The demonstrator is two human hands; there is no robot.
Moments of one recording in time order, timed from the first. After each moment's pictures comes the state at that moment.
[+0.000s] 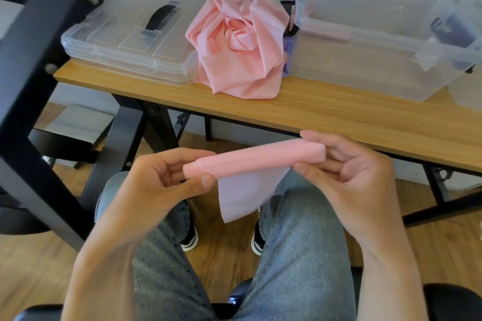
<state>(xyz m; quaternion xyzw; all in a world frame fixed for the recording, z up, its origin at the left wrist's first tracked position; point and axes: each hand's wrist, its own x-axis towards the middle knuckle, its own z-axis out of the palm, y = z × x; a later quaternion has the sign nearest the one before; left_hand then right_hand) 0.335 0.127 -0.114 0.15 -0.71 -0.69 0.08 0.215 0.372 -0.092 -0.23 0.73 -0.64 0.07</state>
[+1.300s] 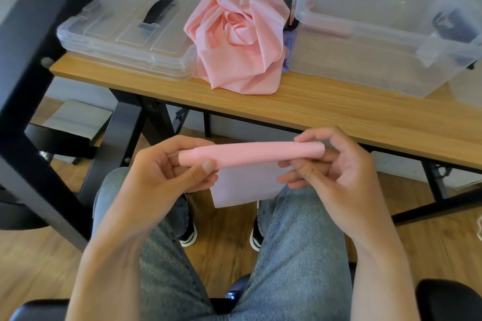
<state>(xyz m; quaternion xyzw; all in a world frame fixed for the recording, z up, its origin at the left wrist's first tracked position) 0.328 0.136 -0.117 0.17 -0.67 -0.71 0.11 0.215 0.368 -0.095 -0.24 0.73 -0.63 0.14</state>
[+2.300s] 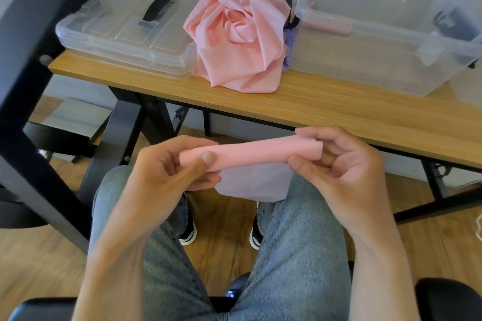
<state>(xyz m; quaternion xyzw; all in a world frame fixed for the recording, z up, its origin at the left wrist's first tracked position) 0.326 0.141 -0.121 0.16 -0.69 -0.69 0.13 0.212 0.368 -0.098 -0.23 0.70 -0.67 0.10</state>
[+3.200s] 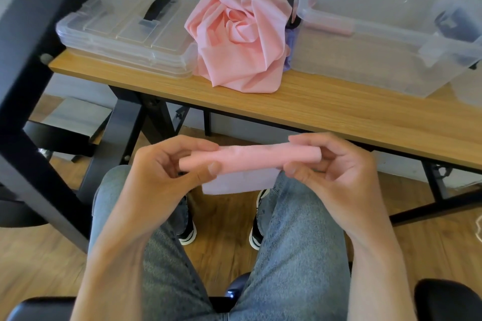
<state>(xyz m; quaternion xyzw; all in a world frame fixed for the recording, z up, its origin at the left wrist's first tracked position) 0.328 0.136 -0.126 0.13 -0.72 -0.66 0.16 0.210 0.367 -0.102 -0.24 0.71 -0.65 0.12</state>
